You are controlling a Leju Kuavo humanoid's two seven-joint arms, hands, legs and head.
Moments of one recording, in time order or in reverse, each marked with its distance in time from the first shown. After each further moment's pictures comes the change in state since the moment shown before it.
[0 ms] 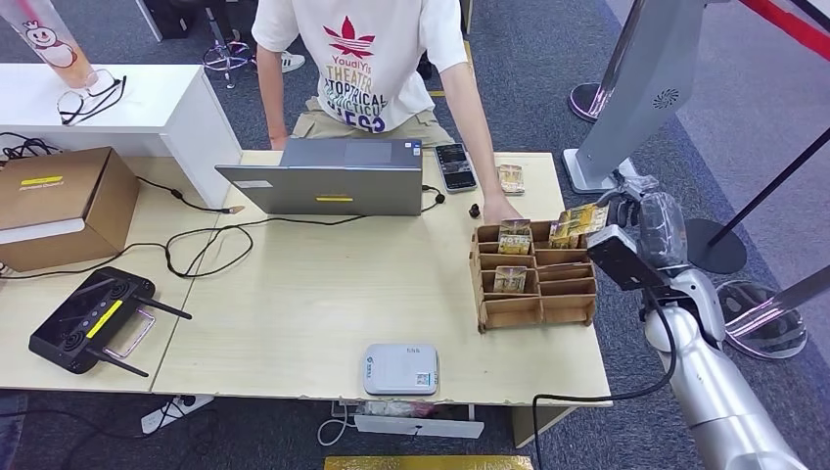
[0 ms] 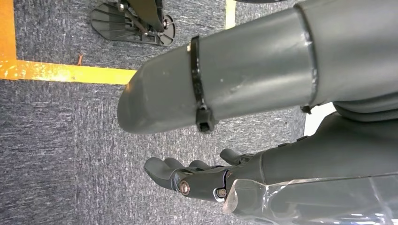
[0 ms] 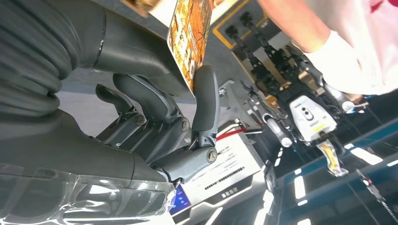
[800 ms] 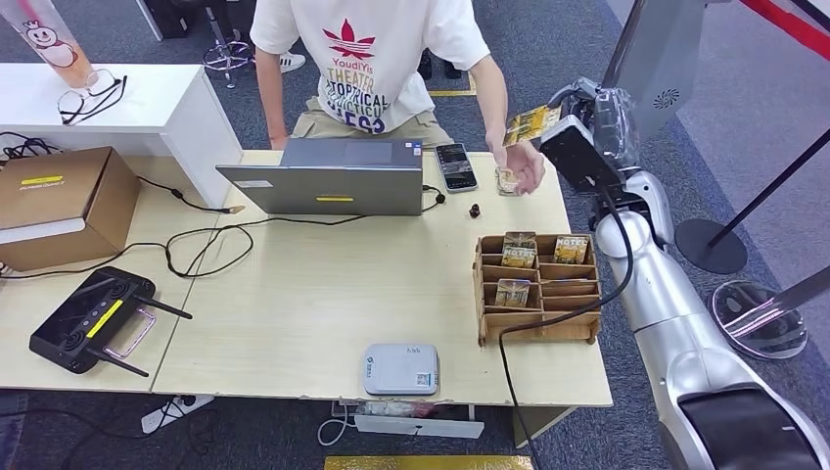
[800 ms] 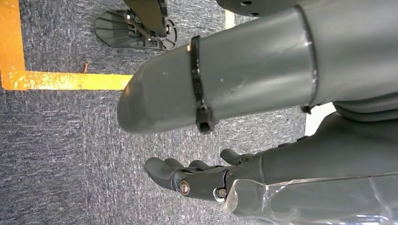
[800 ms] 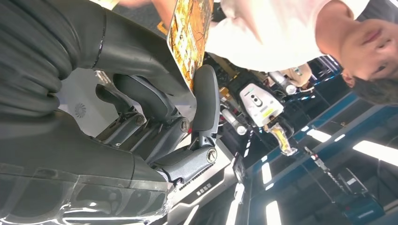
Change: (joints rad) left arm -0.035 -0.014 -0.026 0.000 -0.027 -0.003 0.049; right arm -0.391 0.180 0.098 0.206 0.009 0.033 0.037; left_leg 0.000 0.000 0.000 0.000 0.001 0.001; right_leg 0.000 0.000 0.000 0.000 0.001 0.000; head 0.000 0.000
